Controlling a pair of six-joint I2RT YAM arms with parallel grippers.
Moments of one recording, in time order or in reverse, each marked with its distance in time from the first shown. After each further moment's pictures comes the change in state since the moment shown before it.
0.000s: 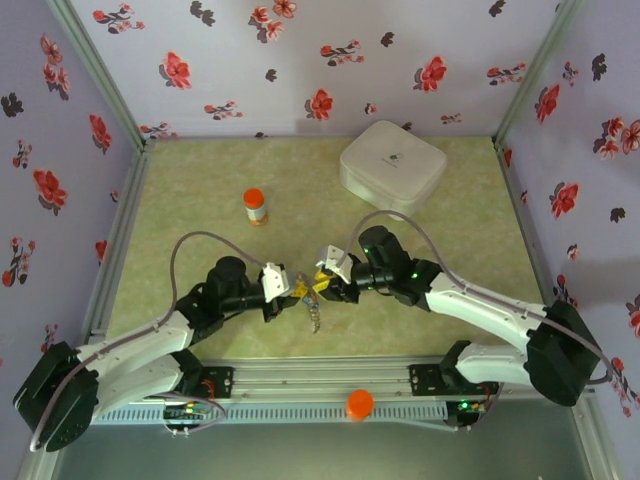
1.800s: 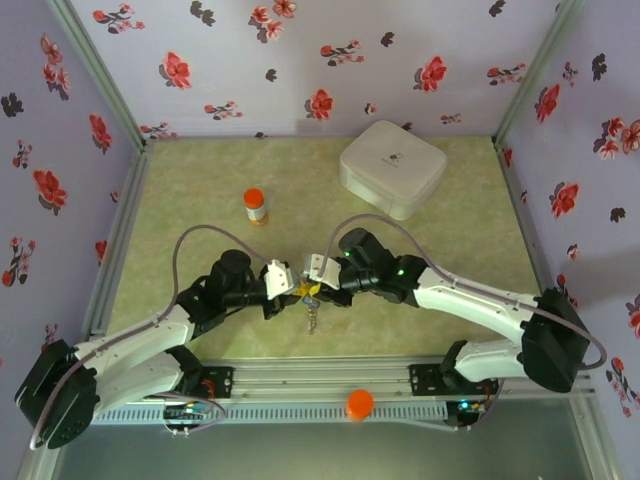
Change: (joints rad) left arm 0.000 0.018 0.082 -0.141 -0.001 0.067; right arm 0.097 0.056 0.109 -0.171 0.161 -0.099
